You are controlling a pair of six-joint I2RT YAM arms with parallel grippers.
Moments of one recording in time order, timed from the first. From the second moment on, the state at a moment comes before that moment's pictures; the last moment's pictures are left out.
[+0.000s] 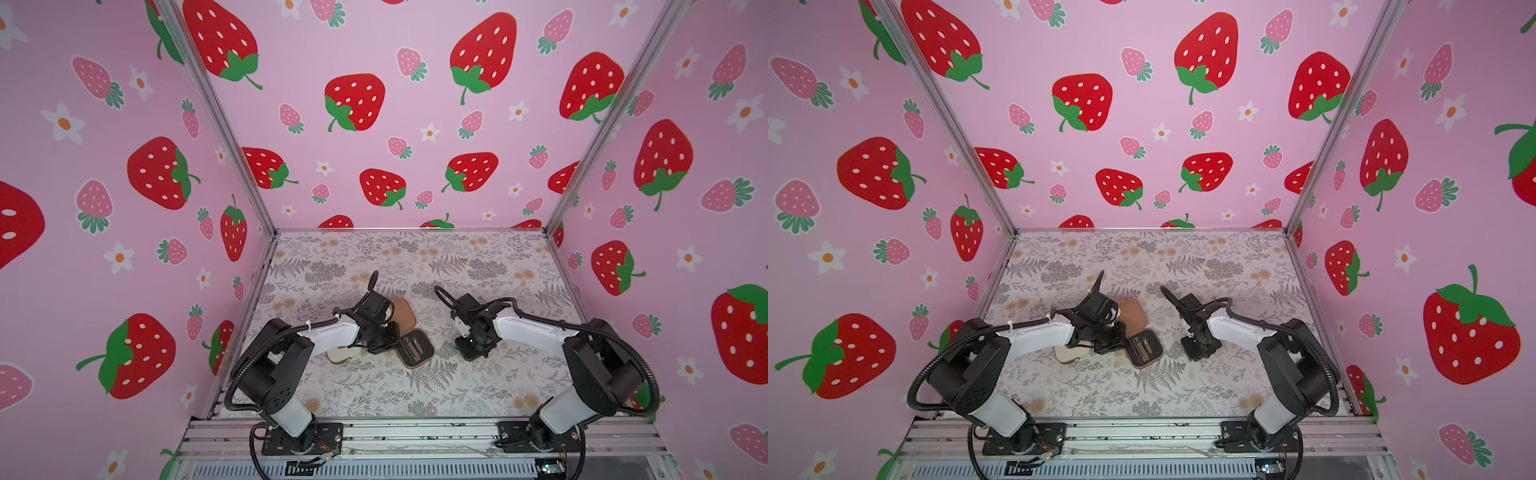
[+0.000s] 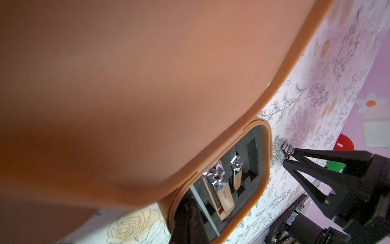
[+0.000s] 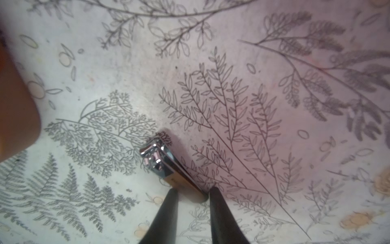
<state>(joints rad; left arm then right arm) -0.59 1.63 0.80 -0.29 0.41 -0.78 0.71 1.59 0.86 -0.75 -0.03 0.17</state>
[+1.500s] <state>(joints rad) -0.59 1.63 0.80 -0.29 0.41 -0.78 0.75 1.62 1.02 -0.80 -0.07 0.19</state>
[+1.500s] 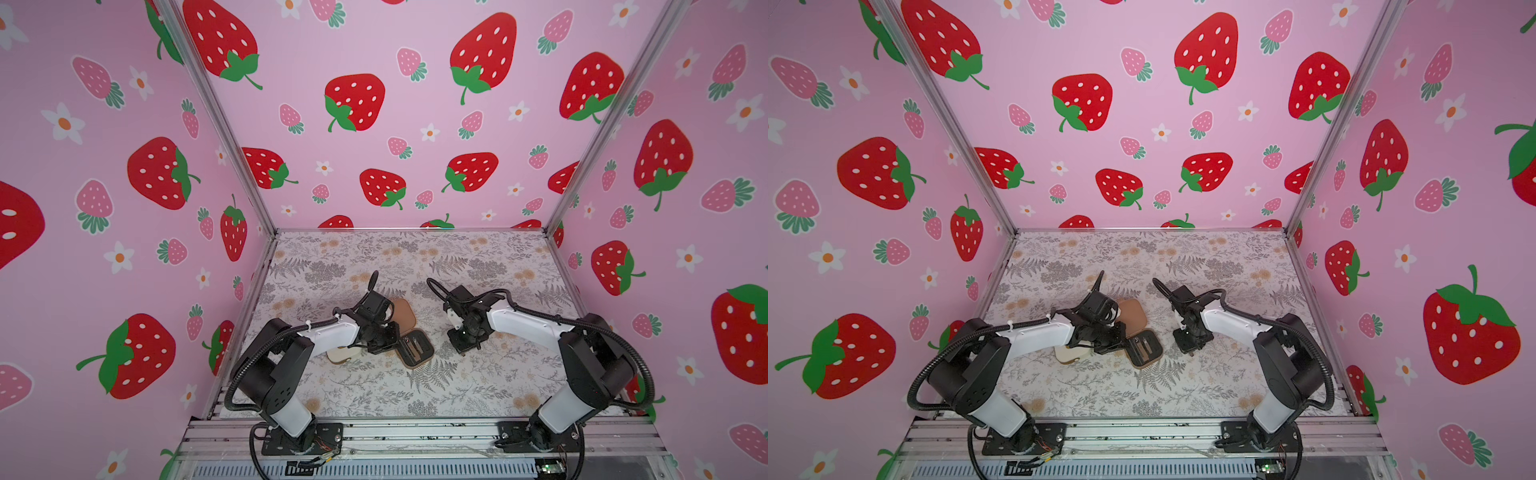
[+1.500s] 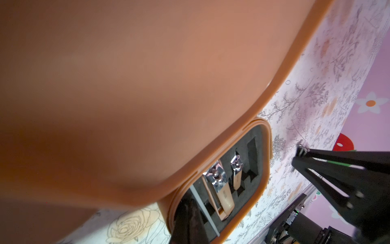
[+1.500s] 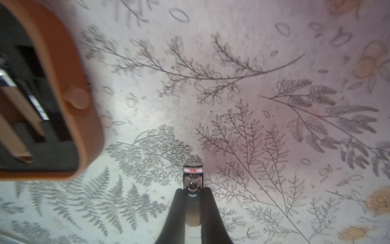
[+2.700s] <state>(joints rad) -0.58 1.63 0.80 -0.29 0.41 -0.78 0.88 1.92 1.32 -0.82 -0.20 0.26</state>
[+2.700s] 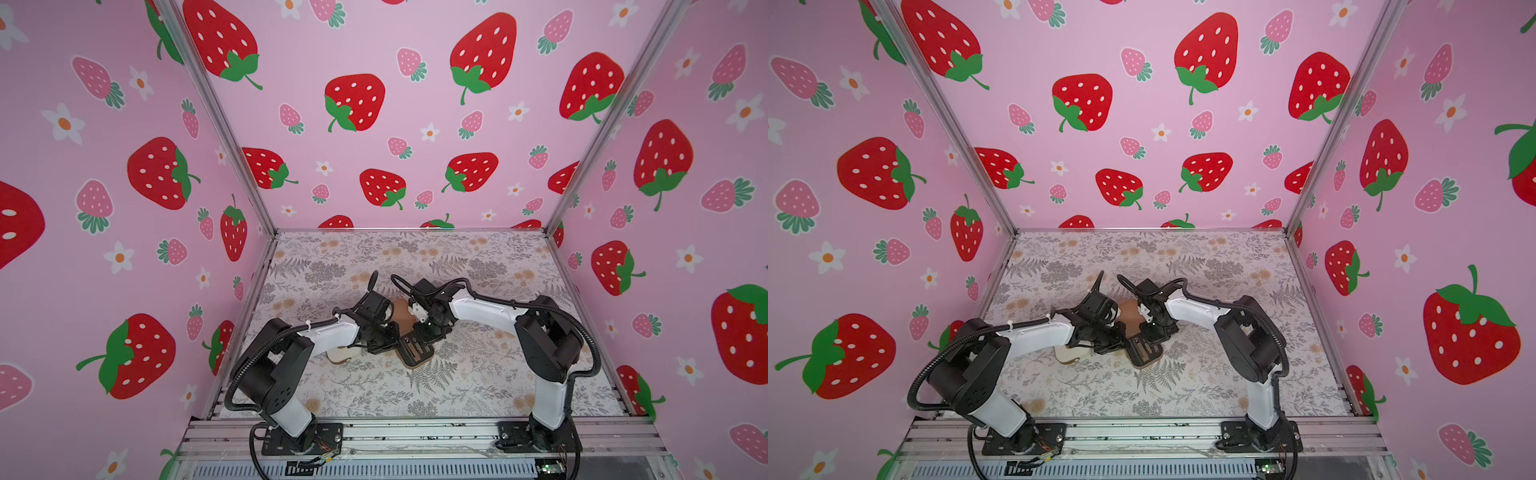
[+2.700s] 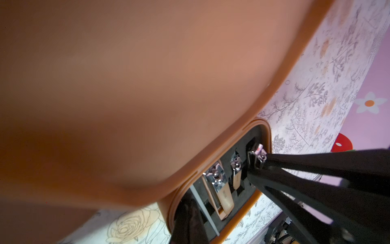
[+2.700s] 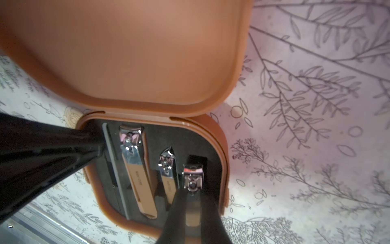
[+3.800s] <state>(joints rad) -0.58 1.63 0.80 -0.29 0.43 -0.78 0.93 2.00 1.44 -0.93 -0.04 0.28</state>
